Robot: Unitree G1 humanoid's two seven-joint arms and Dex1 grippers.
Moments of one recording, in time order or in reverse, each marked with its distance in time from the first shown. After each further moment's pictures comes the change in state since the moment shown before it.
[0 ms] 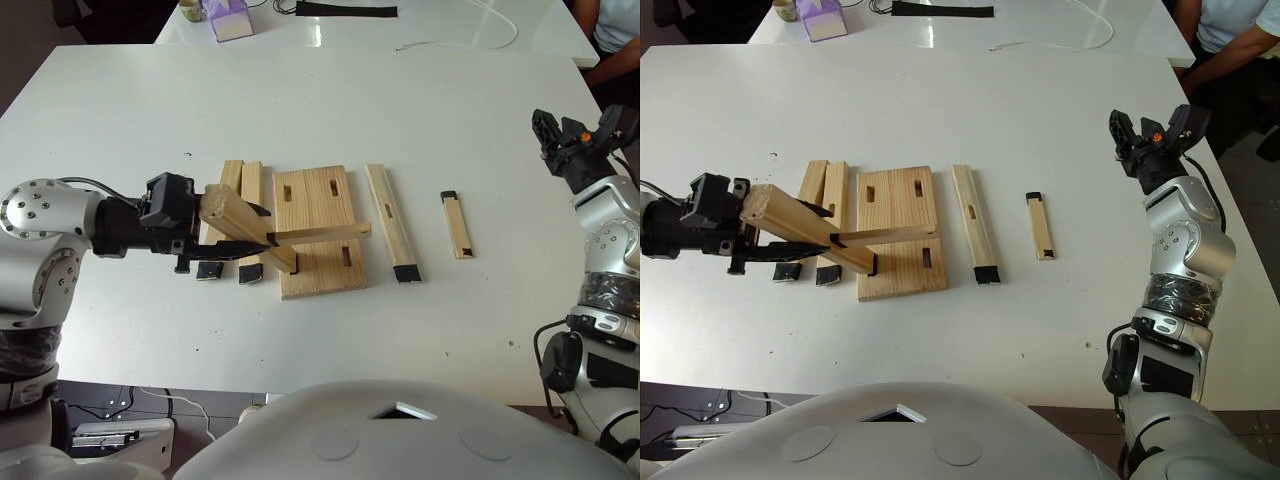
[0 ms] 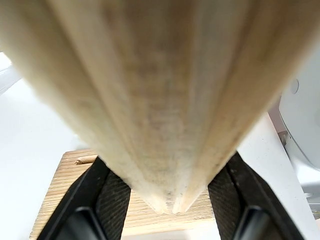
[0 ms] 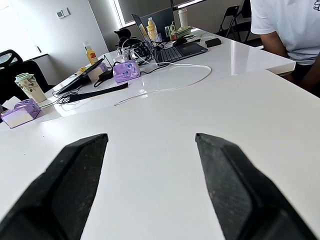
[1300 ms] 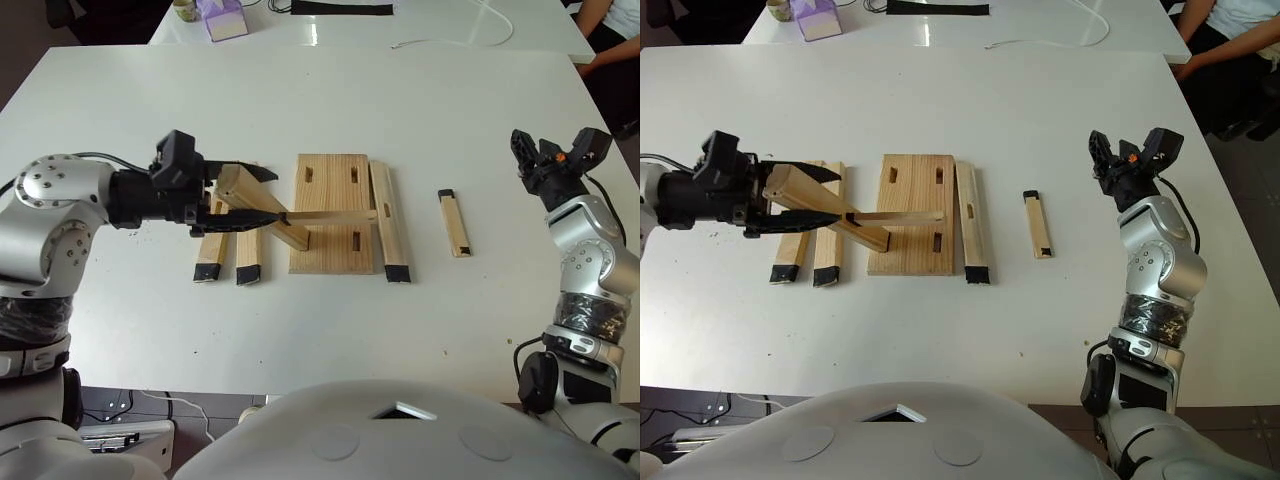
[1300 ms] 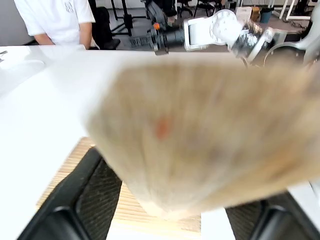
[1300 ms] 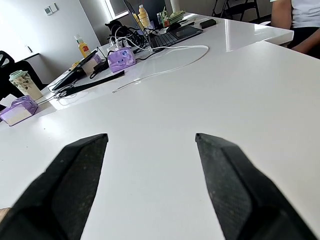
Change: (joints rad) left arm -0.171 -0.002 -0.029 0.075 -0.080 0.130 0.078; right arm 0.114 0.135 -0.006 -0.154 0.008 0.044 -0.103
